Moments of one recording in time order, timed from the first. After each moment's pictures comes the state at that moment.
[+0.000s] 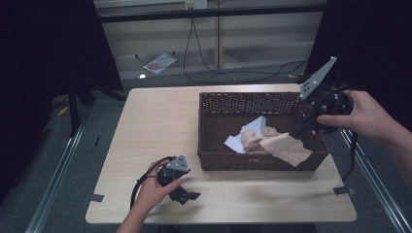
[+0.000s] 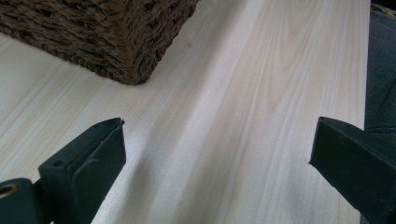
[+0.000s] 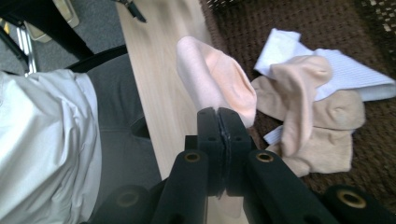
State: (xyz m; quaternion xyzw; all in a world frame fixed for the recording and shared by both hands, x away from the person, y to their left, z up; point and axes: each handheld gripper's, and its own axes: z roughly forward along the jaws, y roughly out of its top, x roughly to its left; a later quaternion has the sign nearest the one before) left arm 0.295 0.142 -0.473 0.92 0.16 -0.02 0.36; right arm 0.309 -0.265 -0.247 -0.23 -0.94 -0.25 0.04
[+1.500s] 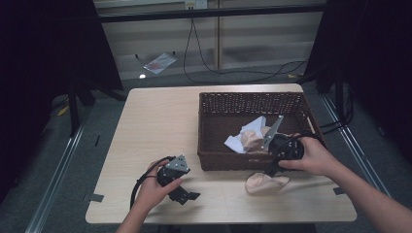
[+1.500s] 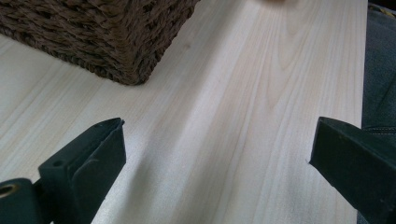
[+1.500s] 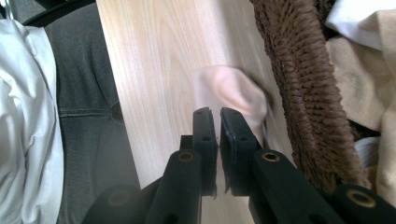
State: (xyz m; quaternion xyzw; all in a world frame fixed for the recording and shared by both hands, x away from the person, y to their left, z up) left arm 0.295 0.143 -0.471 0.92 0.16 -0.02 0.36; right arm 0.298 -0.209 -0.384 -0.20 -0.96 -0.18 0.07
